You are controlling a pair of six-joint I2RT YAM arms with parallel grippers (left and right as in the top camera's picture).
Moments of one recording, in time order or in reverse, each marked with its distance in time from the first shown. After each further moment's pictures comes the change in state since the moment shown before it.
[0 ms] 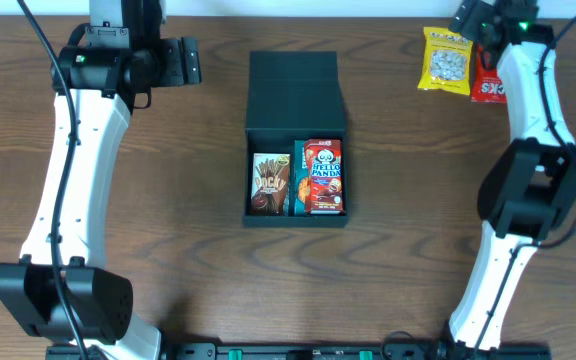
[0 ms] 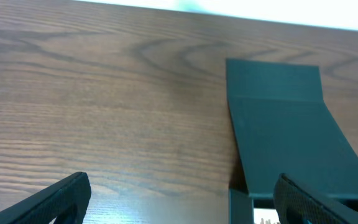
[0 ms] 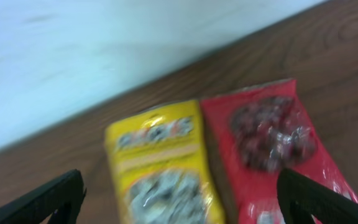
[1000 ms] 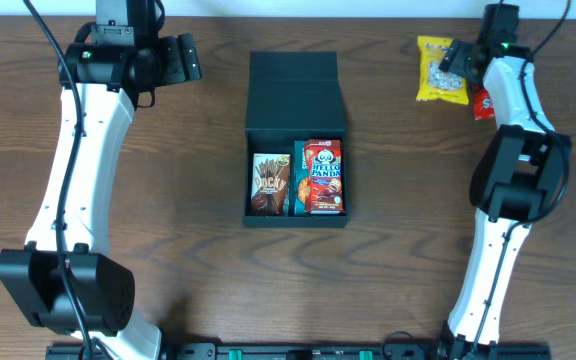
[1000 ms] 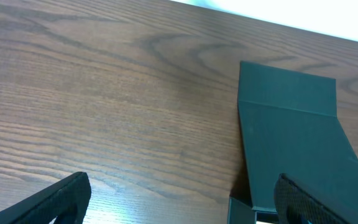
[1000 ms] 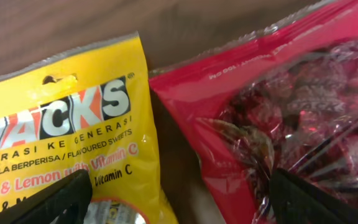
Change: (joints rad) left arm 0.000 0.035 0.000 0.002 -0.034 -0.090; right arm 0.004 0.172 0.042 -0.161 0.005 -0.024
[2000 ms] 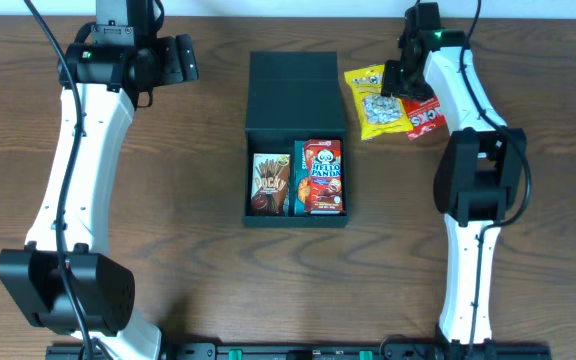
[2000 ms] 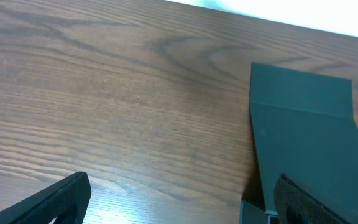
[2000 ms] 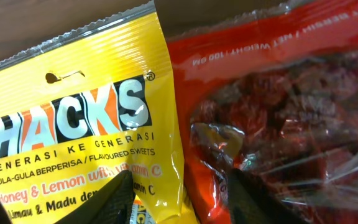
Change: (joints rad) left arm 0.000 0.000 0.000 0.000 -0.040 0.025; right arm 0.229 -0.063 0.005 -0.328 -0.133 -0.040
